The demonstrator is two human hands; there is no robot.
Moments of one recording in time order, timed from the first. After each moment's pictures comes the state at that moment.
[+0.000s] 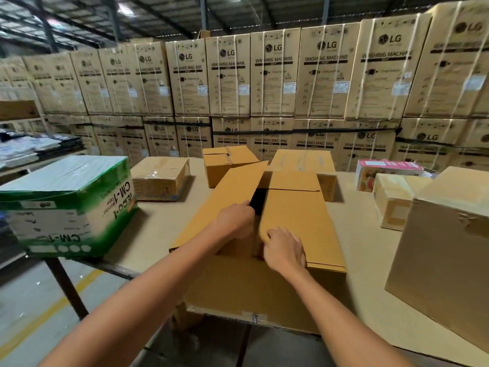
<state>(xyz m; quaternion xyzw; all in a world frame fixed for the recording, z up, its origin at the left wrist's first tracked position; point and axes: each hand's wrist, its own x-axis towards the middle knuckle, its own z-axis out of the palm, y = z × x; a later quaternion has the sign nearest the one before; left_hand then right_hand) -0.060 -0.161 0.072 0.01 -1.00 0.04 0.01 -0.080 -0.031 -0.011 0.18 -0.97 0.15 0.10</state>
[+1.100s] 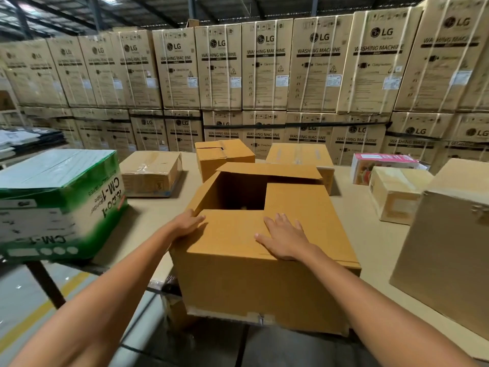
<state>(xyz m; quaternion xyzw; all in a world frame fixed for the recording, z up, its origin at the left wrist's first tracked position) -0.085 -0.334 -0.009 0.20 -0.92 -0.35 -0.02 -0.110 -0.041 -0.005 0.26 -0.96 0.05 -0.03</state>
